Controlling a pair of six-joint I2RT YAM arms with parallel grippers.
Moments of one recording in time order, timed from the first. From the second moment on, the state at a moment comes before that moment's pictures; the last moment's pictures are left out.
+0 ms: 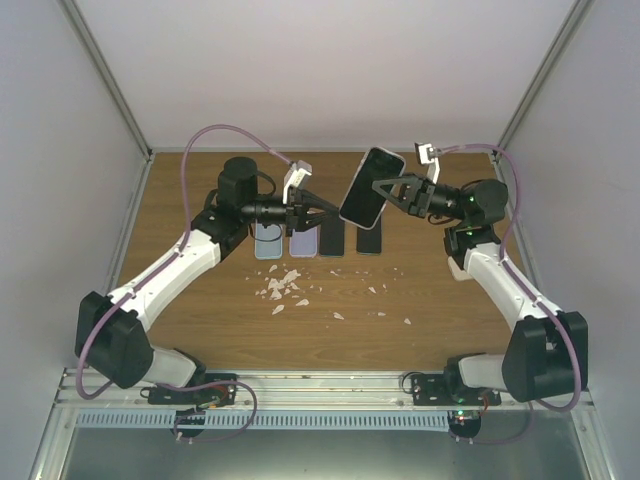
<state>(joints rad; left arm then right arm) -0.49 1.41 1.16 0.06 1.01 -0.30 0.18 1.31 0.92 0.87 -1.21 1.12</state>
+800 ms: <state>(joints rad) -0.41 1.47 1.08 0.07 0.94 -0.39 0.20 1.28 0.91 1.17 -1.33 1.38</state>
